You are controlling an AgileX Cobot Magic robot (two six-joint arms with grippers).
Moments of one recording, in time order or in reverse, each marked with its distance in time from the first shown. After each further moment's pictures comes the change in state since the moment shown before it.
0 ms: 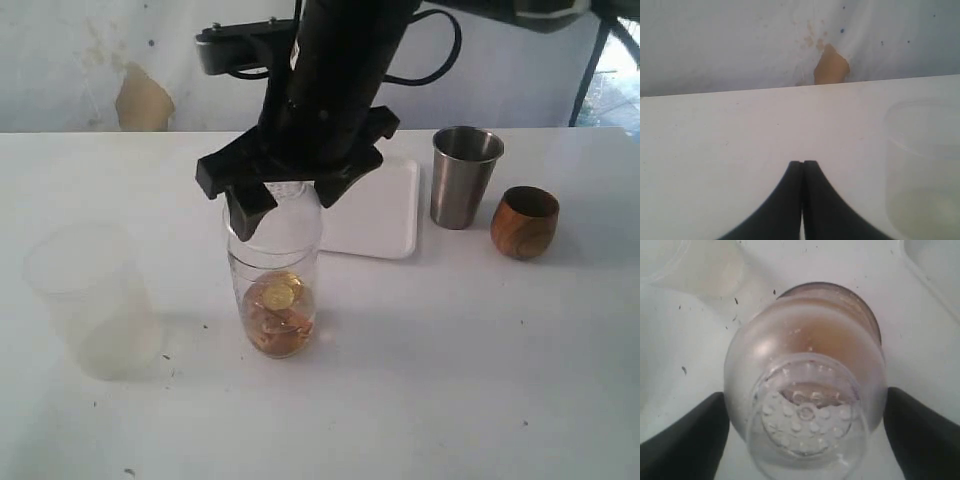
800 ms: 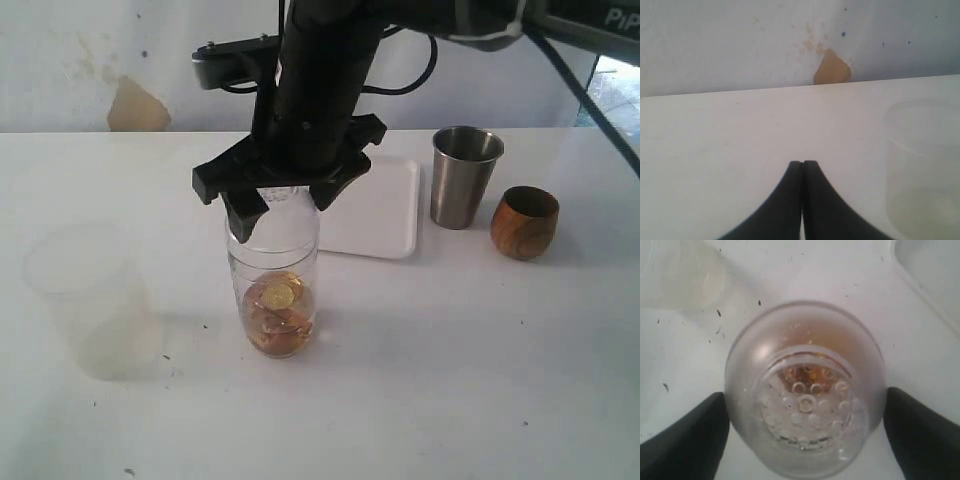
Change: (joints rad) left arm 0.000 0.000 0.000 0.000 0.000 0.000; right arm 0.000 0.085 -0.060 -0.037 0.000 0.028
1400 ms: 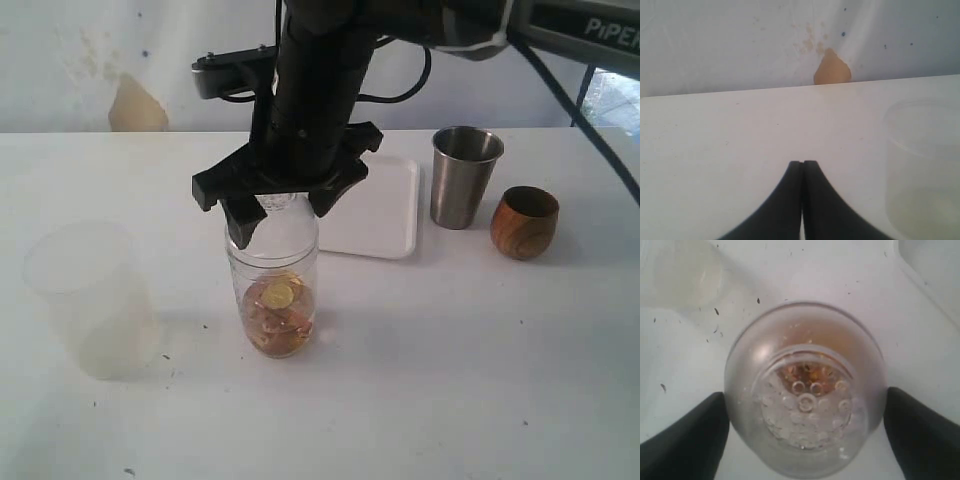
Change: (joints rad) left arm 0.000 0.000 0.000 0.000 0.000 0.000; right arm 0.003 0.023 -0.002 0.000 0.000 0.004
